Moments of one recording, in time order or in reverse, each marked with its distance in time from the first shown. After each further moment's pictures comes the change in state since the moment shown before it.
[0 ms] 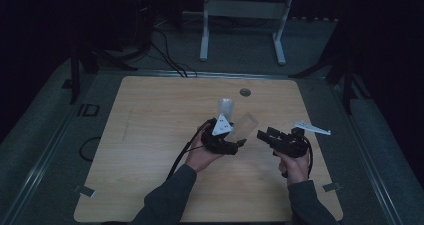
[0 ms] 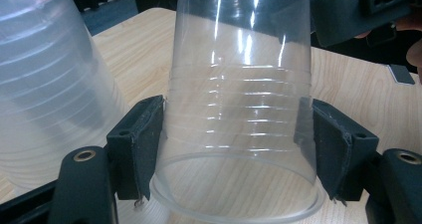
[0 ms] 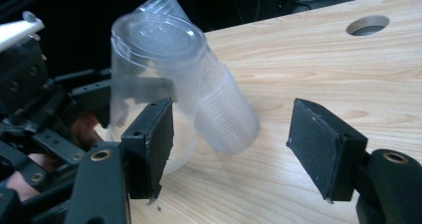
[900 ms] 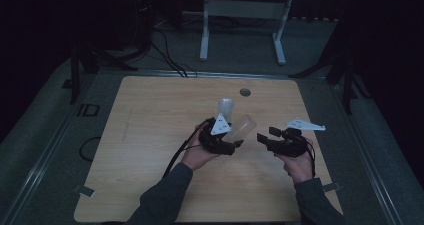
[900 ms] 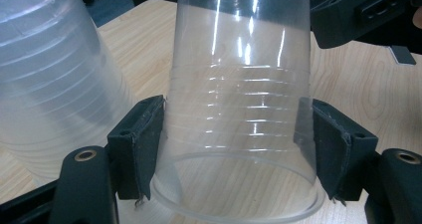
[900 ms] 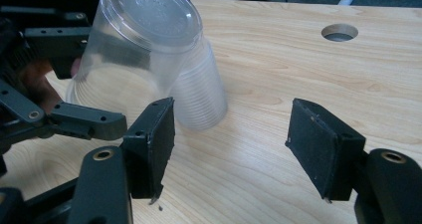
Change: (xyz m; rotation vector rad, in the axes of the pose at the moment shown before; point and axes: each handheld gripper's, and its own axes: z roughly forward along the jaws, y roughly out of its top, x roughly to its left) left arm 0.004 0.000 -0.006 0.042 -0.009 0.050; right arm 0.015 0.010 0.001 0.126 -0.131 -0.236
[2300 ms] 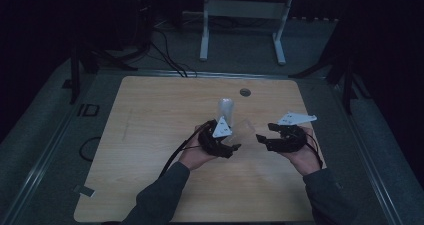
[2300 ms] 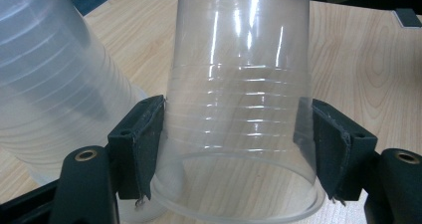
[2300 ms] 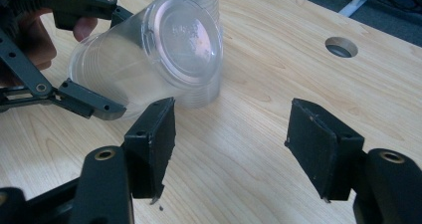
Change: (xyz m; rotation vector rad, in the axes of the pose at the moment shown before) left arm -0.001 -0.005 0.002 0.076 -0.008 0.067; right arm 0.010 0.027 -0.002 0.147 -0.017 -0.279
